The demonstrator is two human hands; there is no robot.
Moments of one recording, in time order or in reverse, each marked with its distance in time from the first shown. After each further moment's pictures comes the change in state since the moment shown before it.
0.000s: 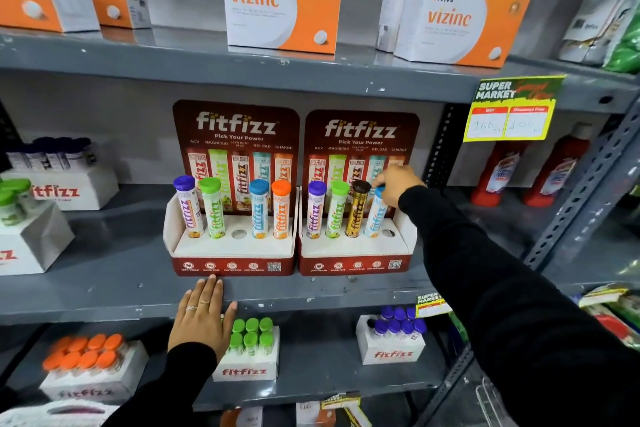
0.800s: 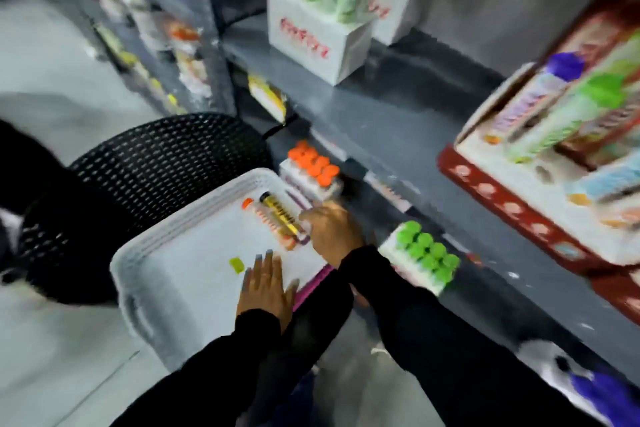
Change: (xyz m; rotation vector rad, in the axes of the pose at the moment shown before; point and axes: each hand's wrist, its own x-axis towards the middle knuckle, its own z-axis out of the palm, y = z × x) left_hand -0.190 -0.140 0.072 -0.119 -0.286 -0.727; right_hand -0.163 -0.326 0.334 0.182 -0.379 -1.235
